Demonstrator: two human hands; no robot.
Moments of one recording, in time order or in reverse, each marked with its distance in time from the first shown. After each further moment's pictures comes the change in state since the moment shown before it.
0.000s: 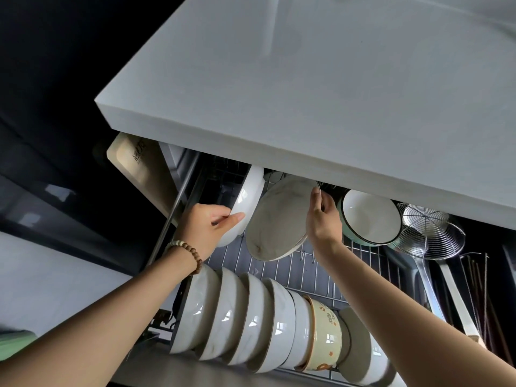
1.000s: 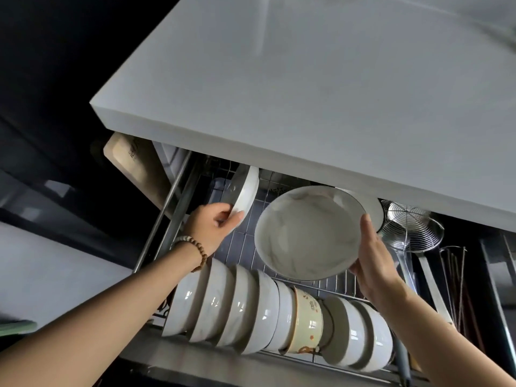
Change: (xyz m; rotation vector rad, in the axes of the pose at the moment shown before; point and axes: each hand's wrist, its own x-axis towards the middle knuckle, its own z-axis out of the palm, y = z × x) left_hand -0.009 0.023 0.020 -0.012 -0.041 -0.187; right_hand -0.025 0.033 -0.103 0.363 -0.129 0.198
